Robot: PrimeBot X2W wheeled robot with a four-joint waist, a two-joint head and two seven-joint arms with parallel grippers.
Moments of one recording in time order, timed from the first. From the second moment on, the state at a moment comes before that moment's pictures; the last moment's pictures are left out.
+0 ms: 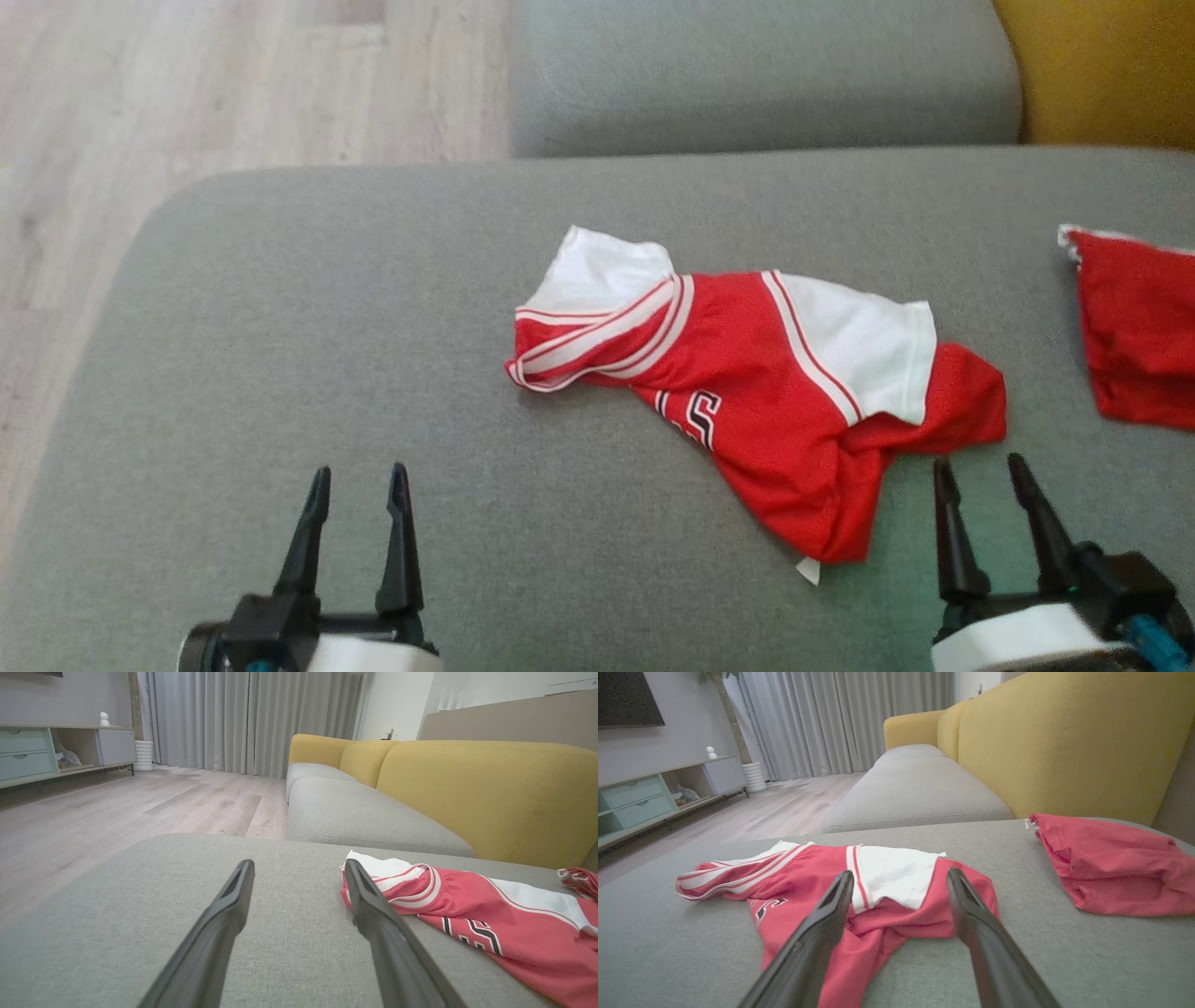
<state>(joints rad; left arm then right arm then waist) 0.09 0.05 -0.18 0.16 -0.21 0.03 -0.25 0.13 -0.04 -0.02 0.20 0.12 0.13 -0.26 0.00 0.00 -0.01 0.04</state>
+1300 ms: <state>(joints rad) -0.05 0.05 -0.26 0.39 -0.19 0.03 -0.25 0.19 -0.04 0.08 0.18 0.10 0.13 -0.26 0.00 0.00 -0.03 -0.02</state>
